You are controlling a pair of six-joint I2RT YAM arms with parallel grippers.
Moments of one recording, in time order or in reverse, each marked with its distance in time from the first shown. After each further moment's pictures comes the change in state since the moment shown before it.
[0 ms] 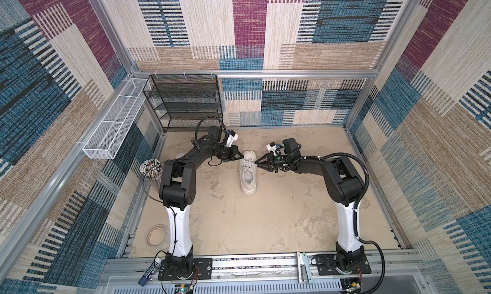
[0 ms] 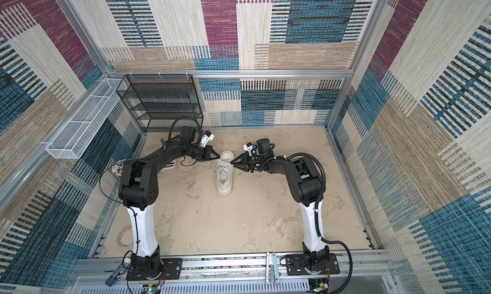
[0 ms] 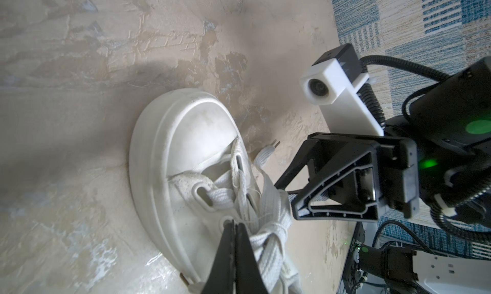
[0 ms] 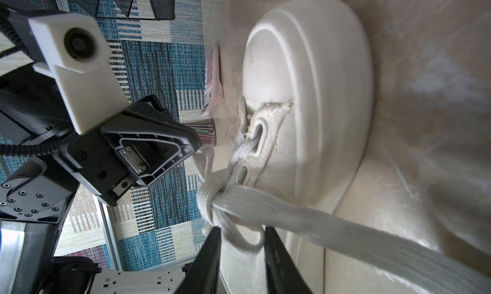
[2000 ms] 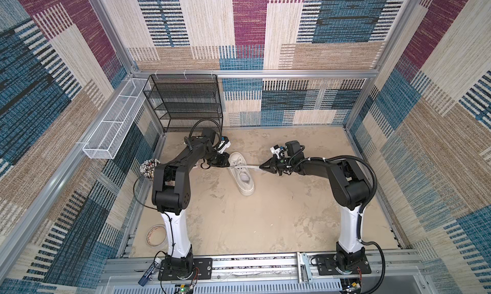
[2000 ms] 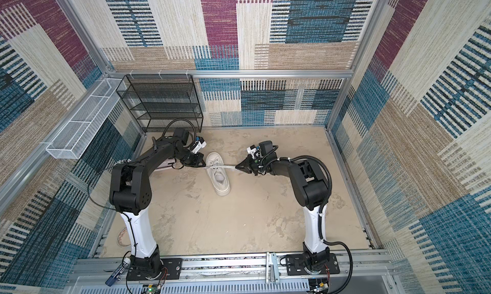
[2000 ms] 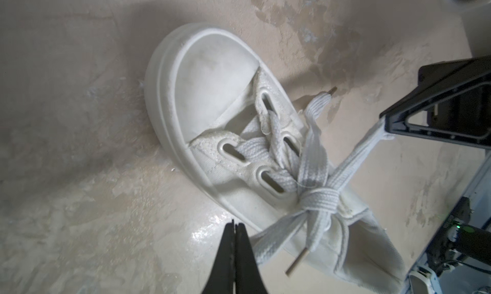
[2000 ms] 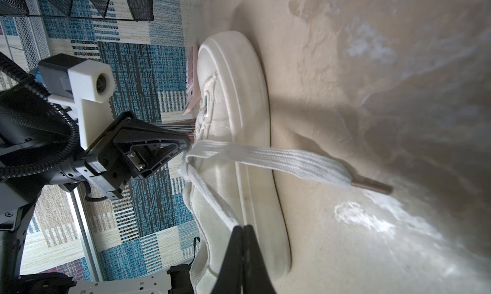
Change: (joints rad) left arm 0.048 -0.090 -0.023 -0.315 -0.317 0.290; right arm -0.019 -0.083 -0.082 -0.104 0.072 -0.080
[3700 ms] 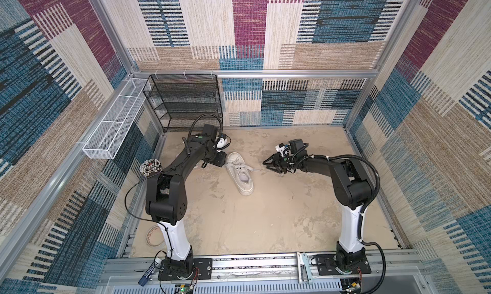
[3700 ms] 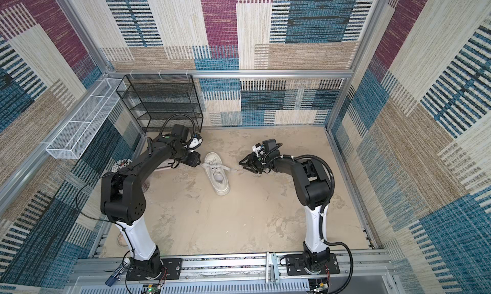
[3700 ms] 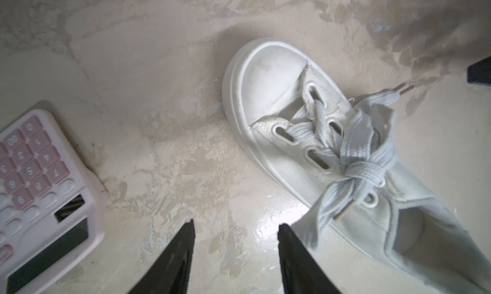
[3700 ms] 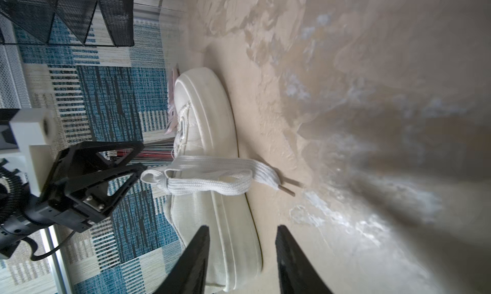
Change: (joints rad) left arm -0.034 -0.153 -0.034 -0.004 -0.336 0.047; right arm -0.038 -0.013 0.047 -0.135 0.095 -0.083
